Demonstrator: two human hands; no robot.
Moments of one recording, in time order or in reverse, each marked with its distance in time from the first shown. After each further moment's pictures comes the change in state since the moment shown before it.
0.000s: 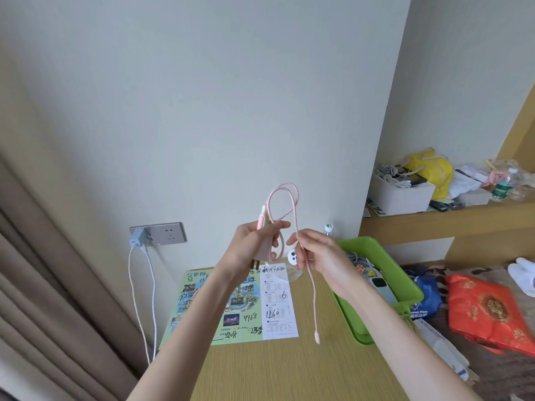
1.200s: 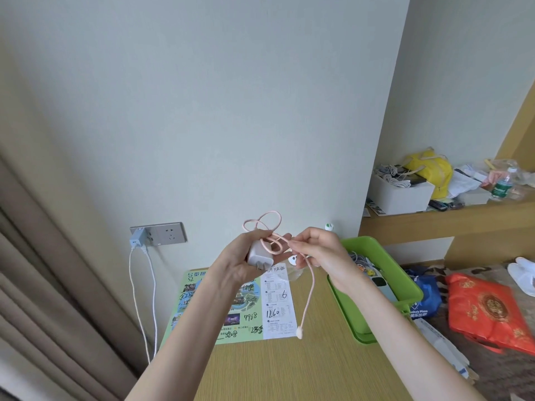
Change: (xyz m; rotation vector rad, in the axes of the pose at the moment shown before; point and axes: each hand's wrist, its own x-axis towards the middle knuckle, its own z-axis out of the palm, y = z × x) left_hand -0.006 0.008 0.002 -0.714 -0.011 -0.513; right_hand 0.001 -0.009 0.004 -0.112 0.131 0.031
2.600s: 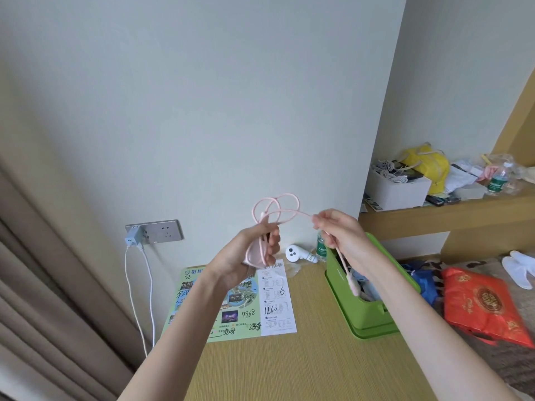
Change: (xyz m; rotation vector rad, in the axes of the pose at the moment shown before) left_hand 0.005 -0.001 -0.015 0.409 -0.300 0.212; right_hand 0.018 -0.004 -0.044 0.049 0.069 -0.056
